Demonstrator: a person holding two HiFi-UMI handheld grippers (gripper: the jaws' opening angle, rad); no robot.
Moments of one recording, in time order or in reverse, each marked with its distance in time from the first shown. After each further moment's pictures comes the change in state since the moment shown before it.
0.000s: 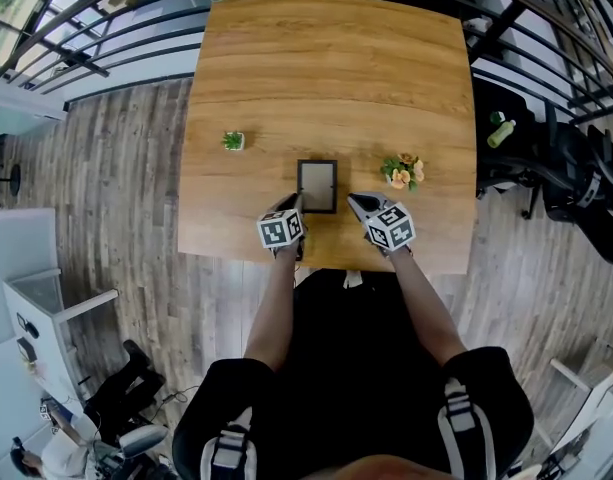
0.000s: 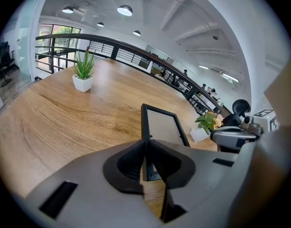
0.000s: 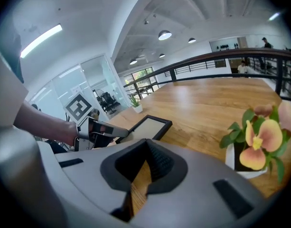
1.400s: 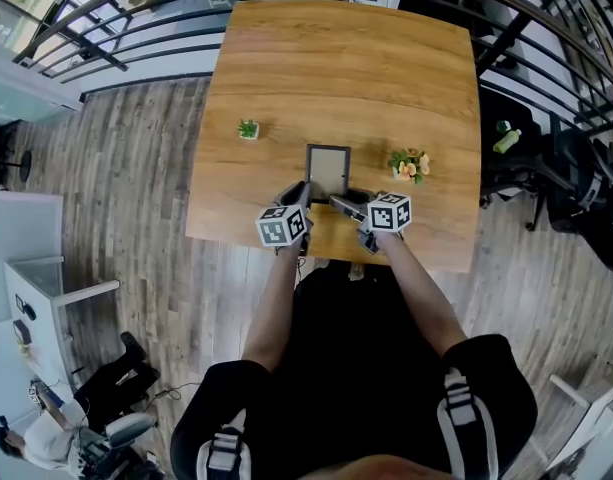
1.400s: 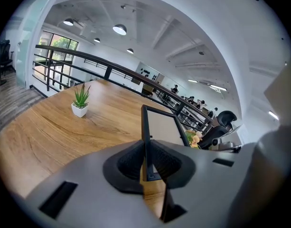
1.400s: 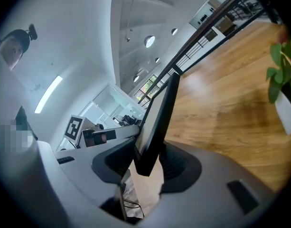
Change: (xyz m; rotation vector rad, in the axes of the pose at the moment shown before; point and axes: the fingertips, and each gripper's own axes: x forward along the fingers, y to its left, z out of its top) left arm -0.066 -0.041 0.046 0.038 -0.195 -0.100; right arm 0.020 0.066 0.019 0.405 -0.120 0.365
